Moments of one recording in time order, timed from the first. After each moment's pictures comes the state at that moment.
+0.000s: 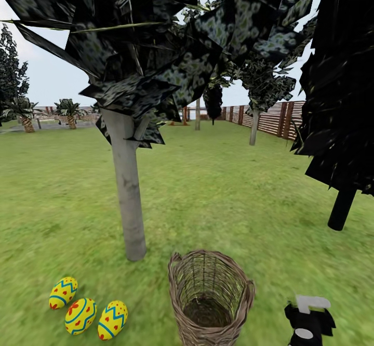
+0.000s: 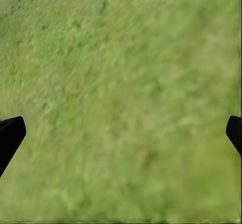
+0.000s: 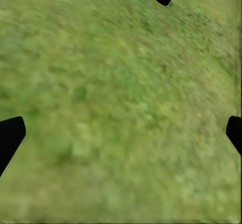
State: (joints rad) left arm -0.28 0.64 -0.31 -0.15 0.69 -0.10 0.33; right arm -0.18 -0.24 0.30 -0.94 -0.29 0.22 -0.69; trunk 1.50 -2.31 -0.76
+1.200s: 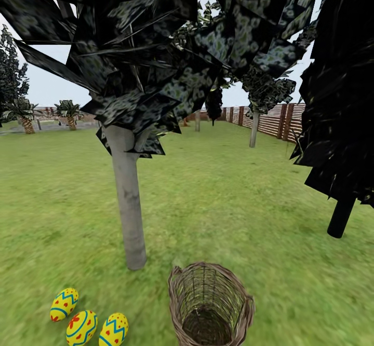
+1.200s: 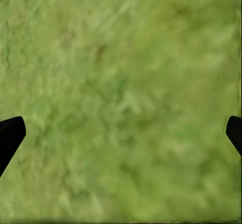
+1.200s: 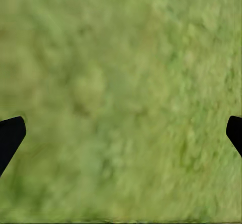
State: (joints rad) left arm 0.02 0.39 -0.34 -0.15 0.69 -0.22 0.30; right arm -0.12 -0.17 0.30 0.03 -0.29 -0.12 -0.47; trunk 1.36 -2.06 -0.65
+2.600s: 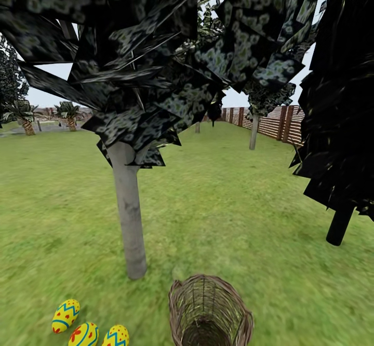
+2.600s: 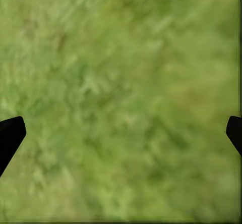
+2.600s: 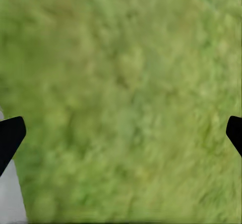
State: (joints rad) left arm 0.03 0.26 -0.37 -0.15 0.69 -0.21 0.30; right arm -0.06 -0.07 0.31 0.02 -0.29 -0.12 -0.42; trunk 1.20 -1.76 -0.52
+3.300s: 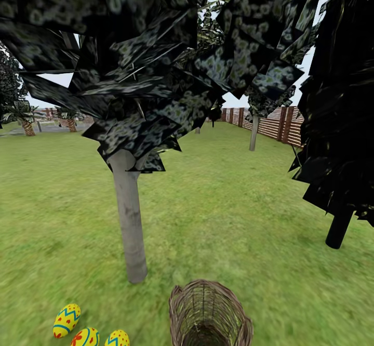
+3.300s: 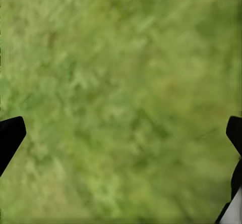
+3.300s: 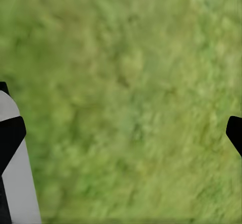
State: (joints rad) left arm 0.03 0.21 -0.37 -0.15 0.69 -0.22 0.30; right arm -0.06 -0.05 0.31 0.02 -0.29 -0.12 -0.42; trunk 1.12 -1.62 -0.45
